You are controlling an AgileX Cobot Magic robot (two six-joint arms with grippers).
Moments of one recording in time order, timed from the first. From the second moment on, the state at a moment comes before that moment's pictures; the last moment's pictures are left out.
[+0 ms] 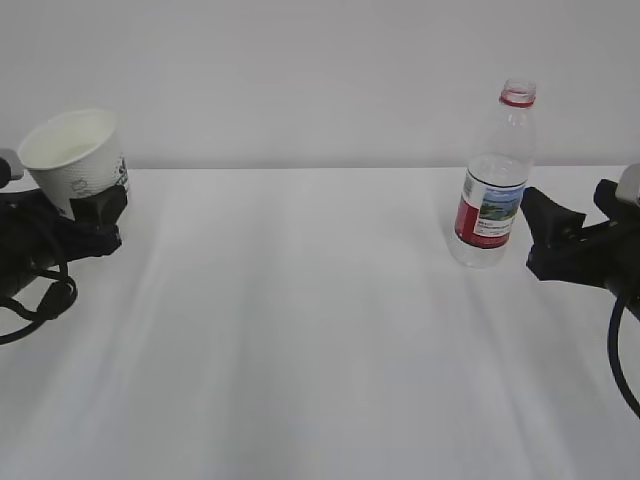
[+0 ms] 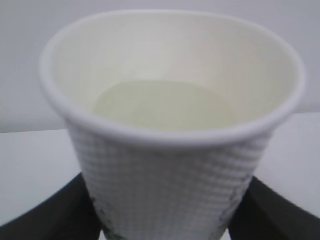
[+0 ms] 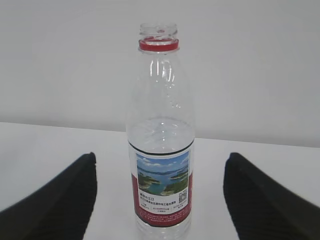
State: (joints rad) left arm -0.24 1.82 -0.49 -0.02 -1.11 -0.09; right arm 0.28 1.62 -0.29 0.16 -1.14 -0.06
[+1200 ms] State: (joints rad) left arm -0.16 1.98 -0.54 -0.05 -1.11 -0.09; right arm 0.28 1.62 -0.29 0.16 -1.14 -0.06
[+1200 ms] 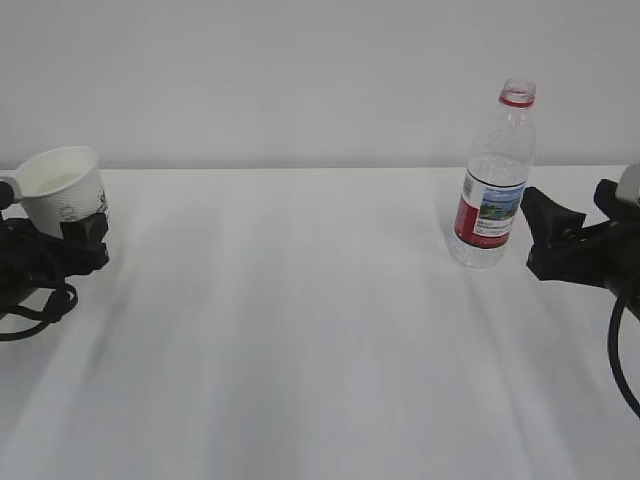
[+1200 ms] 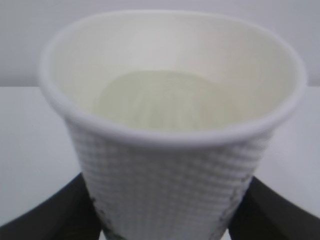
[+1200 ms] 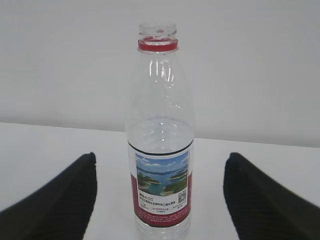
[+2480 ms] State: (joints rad) left arm -0.09 2.23 -0.90 -0.10 -1.11 -0.10; right arm 0.28 1.62 -0.29 0.16 -1.14 -0.06
